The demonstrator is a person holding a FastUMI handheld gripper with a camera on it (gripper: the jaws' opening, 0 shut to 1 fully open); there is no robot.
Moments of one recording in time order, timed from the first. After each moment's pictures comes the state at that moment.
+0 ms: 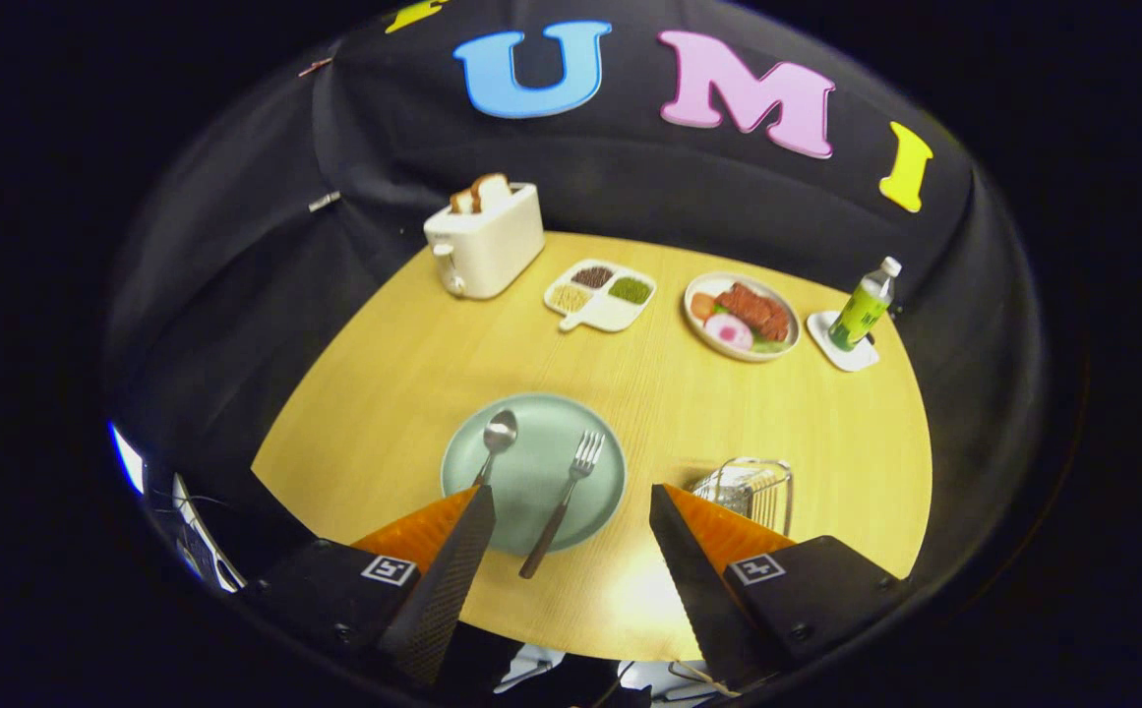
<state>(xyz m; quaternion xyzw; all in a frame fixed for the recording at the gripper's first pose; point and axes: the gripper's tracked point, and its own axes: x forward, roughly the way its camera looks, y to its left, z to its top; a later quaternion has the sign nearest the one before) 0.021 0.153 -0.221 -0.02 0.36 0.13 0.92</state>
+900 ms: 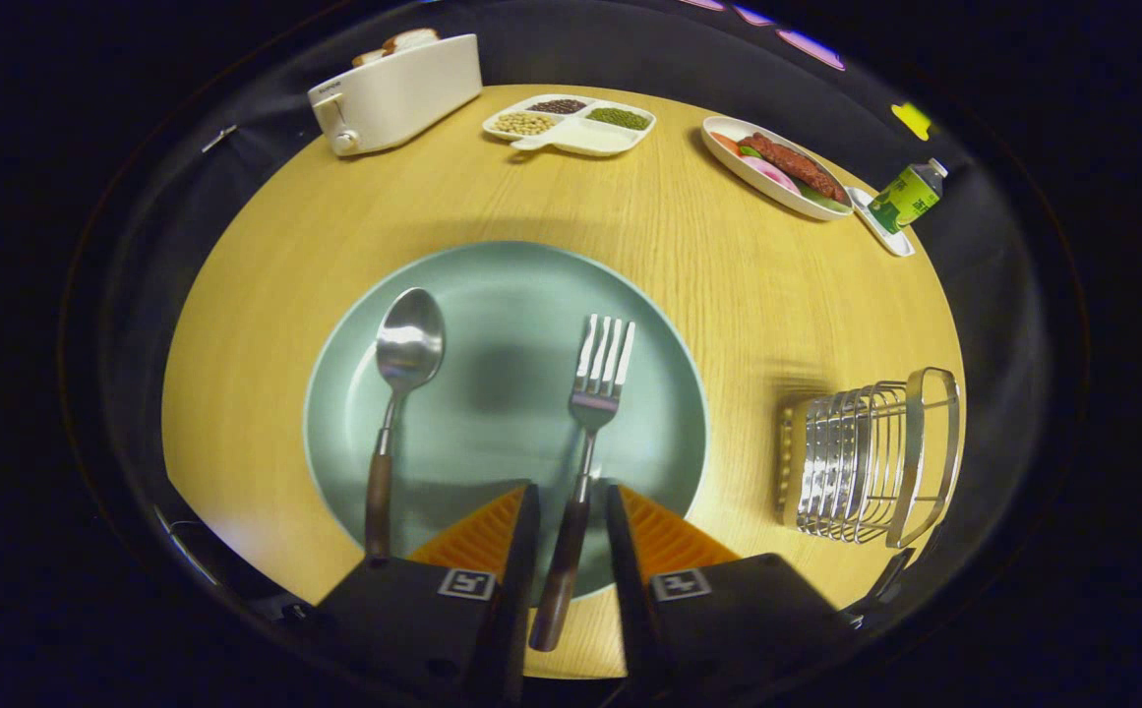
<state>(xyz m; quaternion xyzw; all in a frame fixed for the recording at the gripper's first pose) 0.077 0.177 -0.368 0.00 0.50 0.02 0.87</state>
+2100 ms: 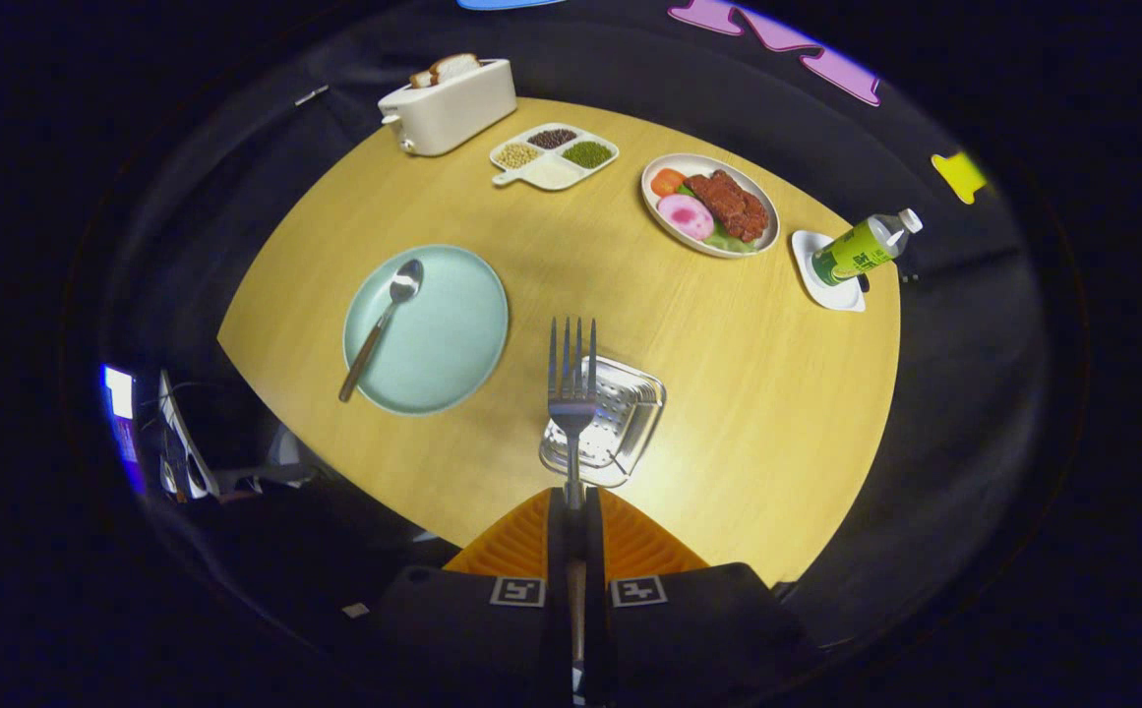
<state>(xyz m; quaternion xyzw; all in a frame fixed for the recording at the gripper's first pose) 0.000 -0.021 -0.222 -0.13 0.56 0.15 0.81</state>
